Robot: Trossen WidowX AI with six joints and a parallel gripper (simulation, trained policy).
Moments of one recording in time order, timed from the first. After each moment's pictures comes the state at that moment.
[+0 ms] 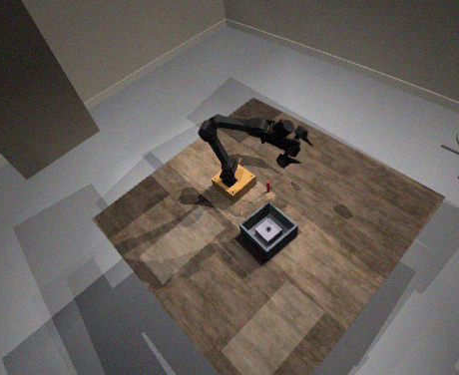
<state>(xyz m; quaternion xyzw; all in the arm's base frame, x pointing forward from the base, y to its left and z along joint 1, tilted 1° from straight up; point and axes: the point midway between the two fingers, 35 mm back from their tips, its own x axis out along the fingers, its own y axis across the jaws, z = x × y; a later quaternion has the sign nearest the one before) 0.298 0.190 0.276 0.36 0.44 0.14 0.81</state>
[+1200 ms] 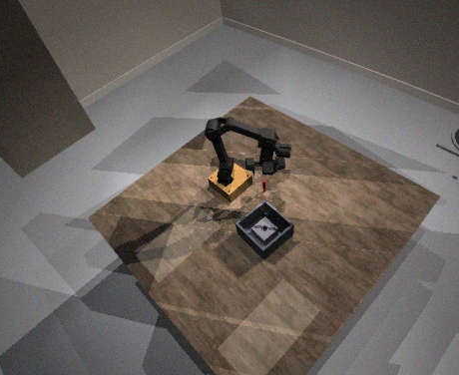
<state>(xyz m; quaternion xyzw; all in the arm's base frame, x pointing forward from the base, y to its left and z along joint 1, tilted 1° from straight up) 0.166 0.122 0.101 0.21 0.68 -0.29 0.64</state>
